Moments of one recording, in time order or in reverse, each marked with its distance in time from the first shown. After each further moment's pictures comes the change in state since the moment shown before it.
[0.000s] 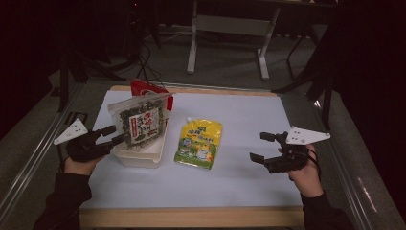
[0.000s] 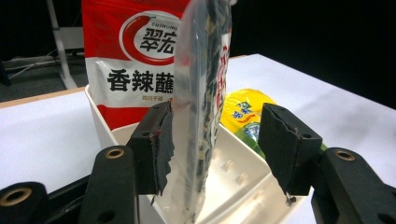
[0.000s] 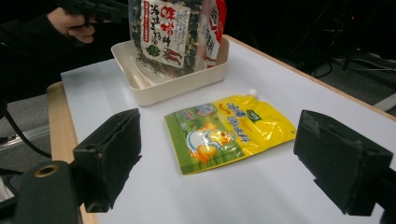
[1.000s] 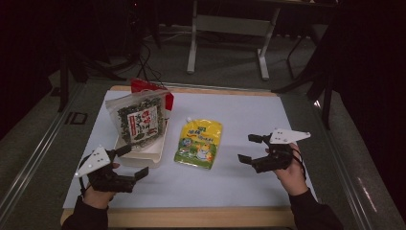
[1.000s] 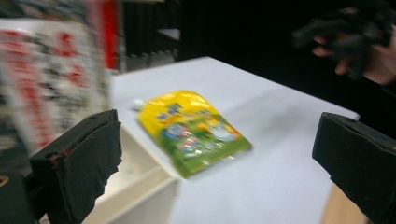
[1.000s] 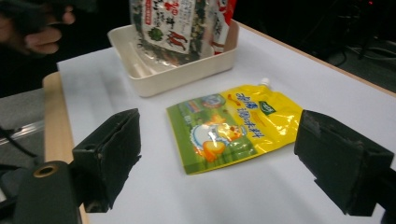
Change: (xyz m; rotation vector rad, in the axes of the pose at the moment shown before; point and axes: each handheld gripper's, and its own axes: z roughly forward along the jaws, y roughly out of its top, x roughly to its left) left arm -0.100 -0.019 0.008 -0.029 -0.121 0.043; right arm -0.002 -0.012 0.037 0.039 0.024 0.008
